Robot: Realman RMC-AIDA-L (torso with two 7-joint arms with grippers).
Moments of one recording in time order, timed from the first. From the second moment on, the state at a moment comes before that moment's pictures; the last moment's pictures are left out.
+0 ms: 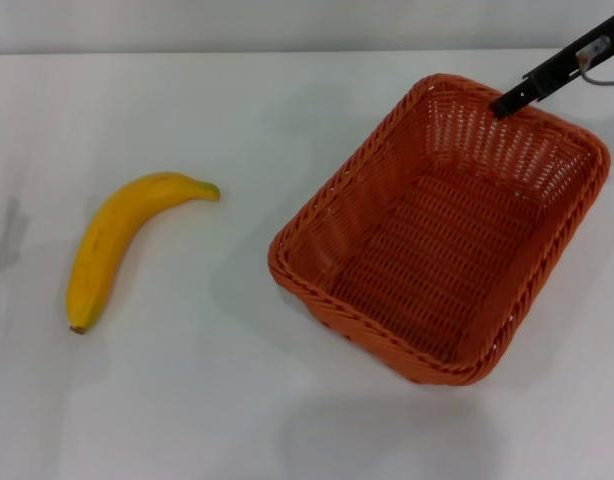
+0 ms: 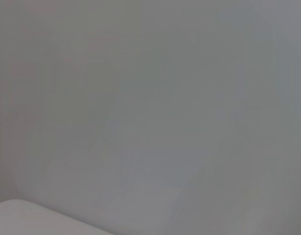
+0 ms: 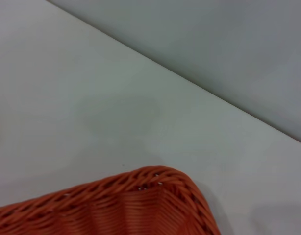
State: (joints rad) left arm -0.32 -2.08 2.78 0.07 -1.50 1.28 -0.48; right arm 1.01 1.97 -0.90 -0.87 0.42 1.36 -0.75
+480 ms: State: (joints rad) left arm -0.34 -2.08 2.78 0.06 -1.50 1.28 -0.48; right arm 1.03 1.97 -0.93 -0.70 0.41 1.21 -0.77
